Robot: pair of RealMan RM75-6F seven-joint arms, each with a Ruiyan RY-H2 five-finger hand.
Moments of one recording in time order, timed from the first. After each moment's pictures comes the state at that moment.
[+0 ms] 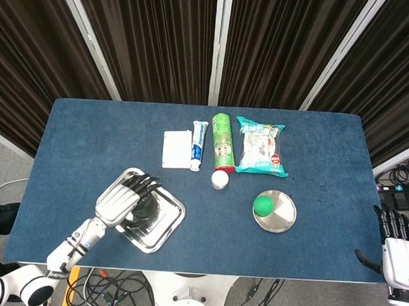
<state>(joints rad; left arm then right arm) -0.52 -1.39 -0.11 -1.67 1.53 1.00 0.12 -0.02 -1.15 0.06 -1.63 -1.49 1.54 -0.04</state>
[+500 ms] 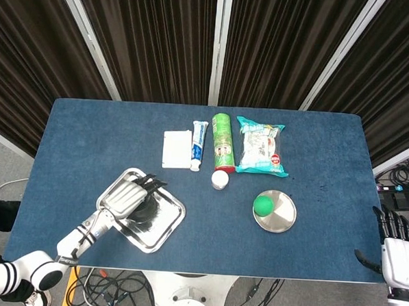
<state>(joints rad) -0.62 -1.42 -0.11 -1.57 1.45 0.88 0.08 -0.02 -1.16 0.06 -1.61 -1.47 1.53 -0.02</state>
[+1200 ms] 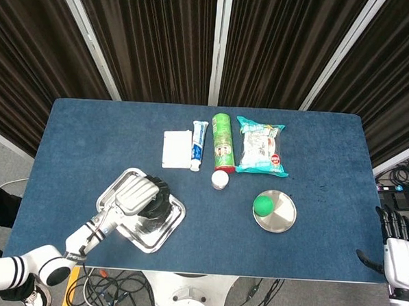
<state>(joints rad) -0.70 -1.42 -0.14 -1.64 1.45 0.91 0.11 -0.02 -1.16 0.07 -1.60 -1.46 1.53 -0.01</state>
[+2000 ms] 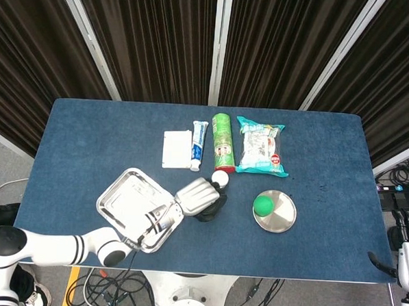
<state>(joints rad) -1.00 -1.70 -0.26 -1.45 1.30 0.73 0.23 -0.04 -1.16 0.07 -1.53 -1.42 1.54 0.08</state>
